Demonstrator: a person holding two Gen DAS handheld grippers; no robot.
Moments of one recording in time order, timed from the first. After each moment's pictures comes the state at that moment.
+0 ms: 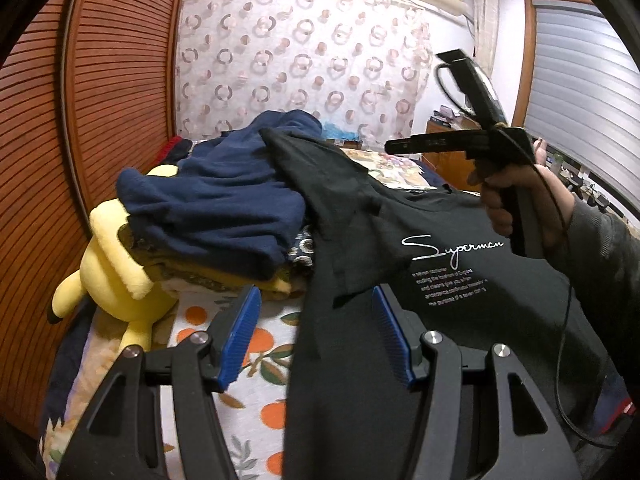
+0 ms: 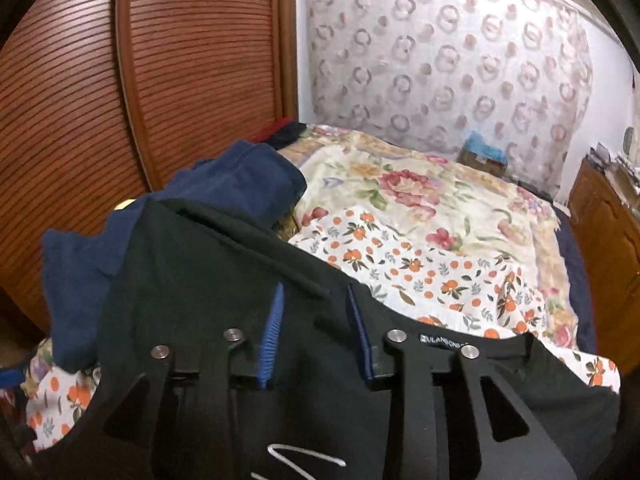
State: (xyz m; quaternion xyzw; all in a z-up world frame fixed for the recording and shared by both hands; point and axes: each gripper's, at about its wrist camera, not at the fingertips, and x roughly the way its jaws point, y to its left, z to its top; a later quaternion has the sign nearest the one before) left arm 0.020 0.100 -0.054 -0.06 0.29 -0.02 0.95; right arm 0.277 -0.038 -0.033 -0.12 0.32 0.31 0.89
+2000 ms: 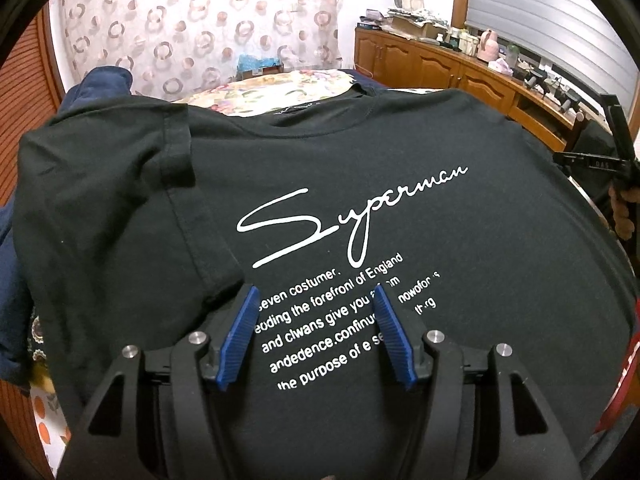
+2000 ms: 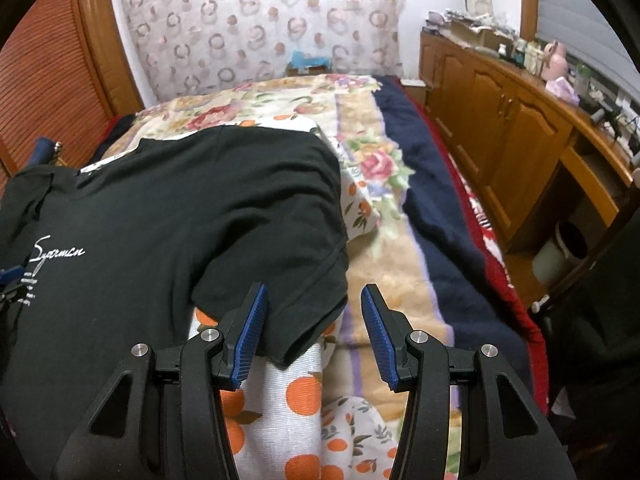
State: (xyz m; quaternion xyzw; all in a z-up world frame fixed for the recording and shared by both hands) left arm 0.136 -0.037 -0.092 0.05 0.42 -0.12 0.90; right arm 0.210 -0.467 -0.089 0.00 0.43 0.08 0.90
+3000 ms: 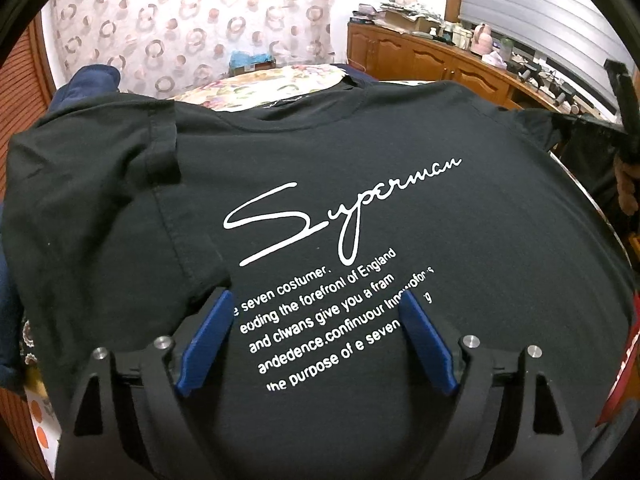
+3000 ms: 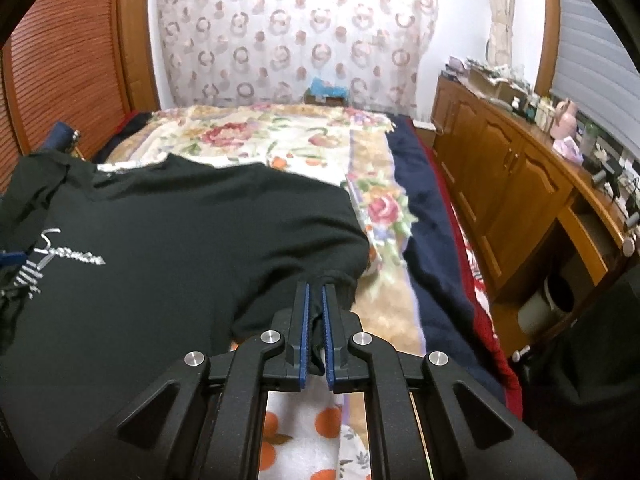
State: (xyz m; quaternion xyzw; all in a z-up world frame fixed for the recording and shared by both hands) left arm 0.143 -0.044 -0.097 0.05 0.43 -0.14 0.89; right arm 0.205 -0.433 -0.050 -0.07 0.37 0.10 0.92
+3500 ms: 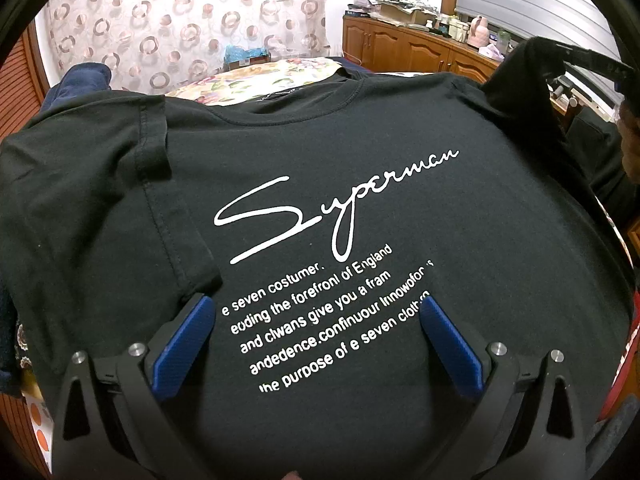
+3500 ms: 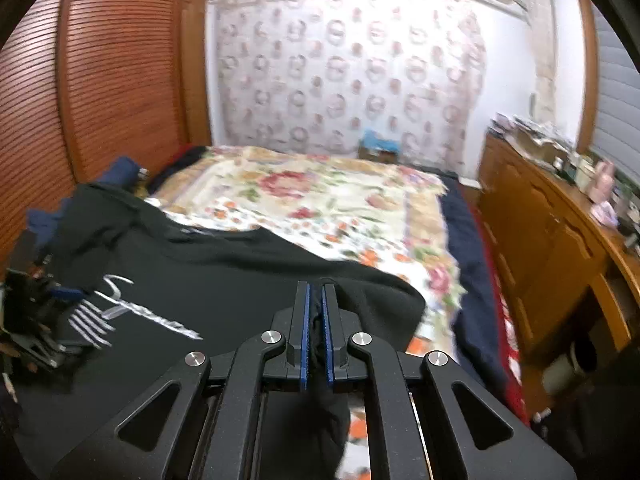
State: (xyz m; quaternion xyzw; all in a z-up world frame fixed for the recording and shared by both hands) left arm 0.142 -0.049 -0.099 0.06 0.44 -0.14 0.88; right arm 0.204 -0.343 0.006 -0.08 0.29 0.20 0.93
